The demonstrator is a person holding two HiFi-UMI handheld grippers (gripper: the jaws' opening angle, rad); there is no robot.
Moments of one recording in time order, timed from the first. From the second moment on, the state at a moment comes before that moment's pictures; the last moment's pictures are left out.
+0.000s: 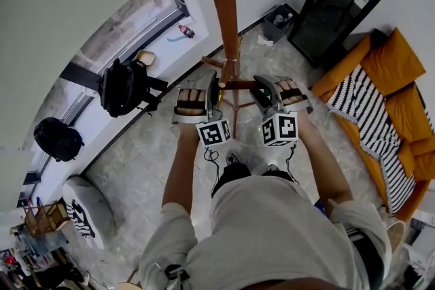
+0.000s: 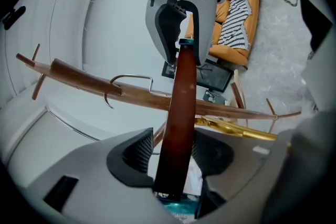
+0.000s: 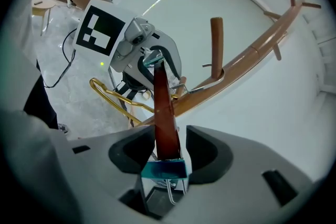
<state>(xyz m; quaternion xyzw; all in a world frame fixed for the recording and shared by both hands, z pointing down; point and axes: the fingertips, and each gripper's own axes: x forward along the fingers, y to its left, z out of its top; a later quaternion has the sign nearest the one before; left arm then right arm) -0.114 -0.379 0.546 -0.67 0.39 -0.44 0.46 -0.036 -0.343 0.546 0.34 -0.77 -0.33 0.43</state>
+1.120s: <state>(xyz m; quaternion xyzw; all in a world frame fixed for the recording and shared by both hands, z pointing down) -0.132 -0.320 0.525 -0.74 0.47 -0.37 0.29 -0.025 -0.302 0.503 0.40 -0.83 -0.24 0.30</state>
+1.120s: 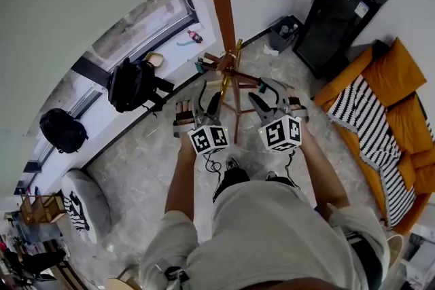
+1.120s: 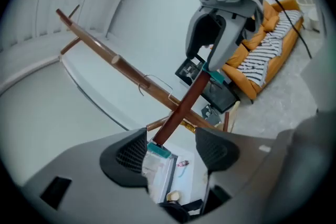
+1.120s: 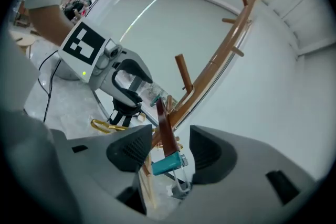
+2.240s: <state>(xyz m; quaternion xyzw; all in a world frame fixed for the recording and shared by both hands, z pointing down) -0.099 -0.167 0.476 -0.76 0.65 -0.04 -0.01 0.011 -0.206 0.449 0.41 -0.91 -0.07 0.05</state>
